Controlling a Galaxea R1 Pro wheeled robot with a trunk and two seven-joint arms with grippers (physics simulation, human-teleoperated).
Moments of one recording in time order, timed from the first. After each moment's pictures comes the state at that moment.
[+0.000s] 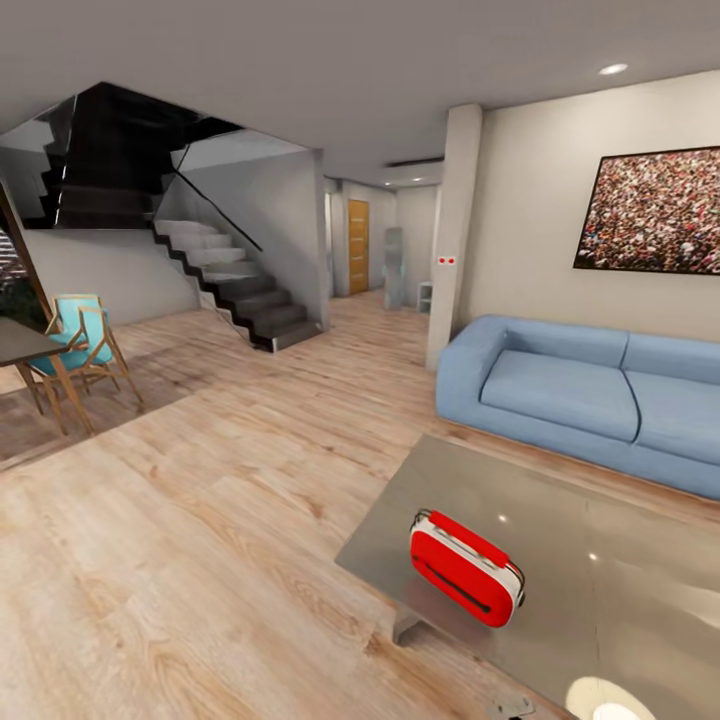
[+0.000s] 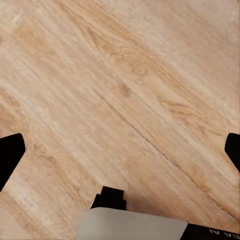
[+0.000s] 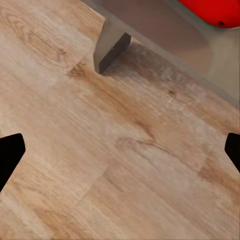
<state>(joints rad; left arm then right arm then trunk) 0.03 -0.06 0.17 -0.64 0.00 0.05 0.09 -0.10 0.03 0.01 -0.69 0.14 -0.01 0.01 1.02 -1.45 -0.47</state>
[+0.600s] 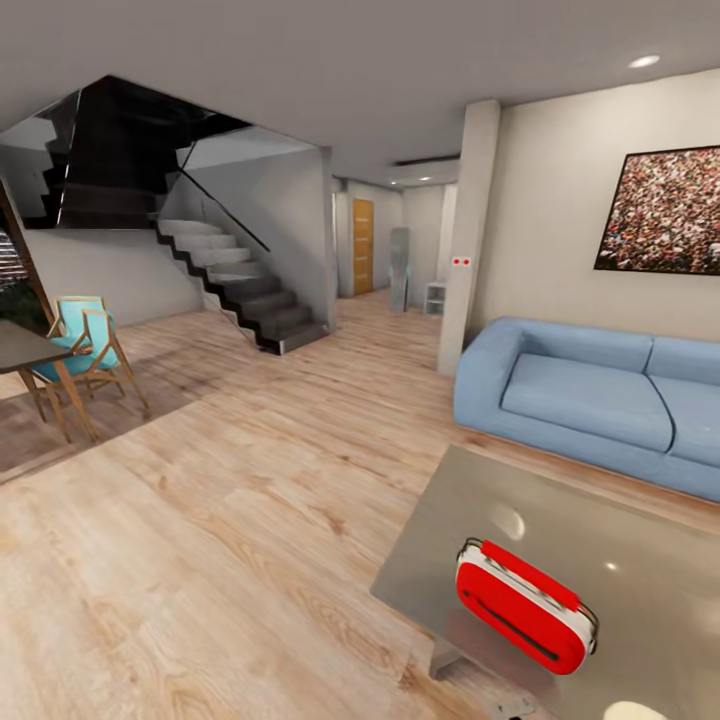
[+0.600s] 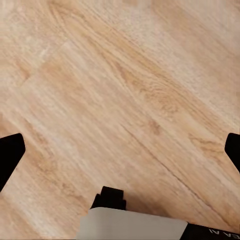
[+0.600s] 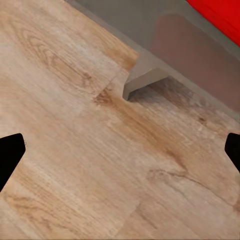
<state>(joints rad) 0.03 -0.06 0.17 -0.64 0.00 0.05 0.09 -0.10 0.03 0.01 -0.69 0.14 -0.01 0.01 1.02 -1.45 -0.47</state>
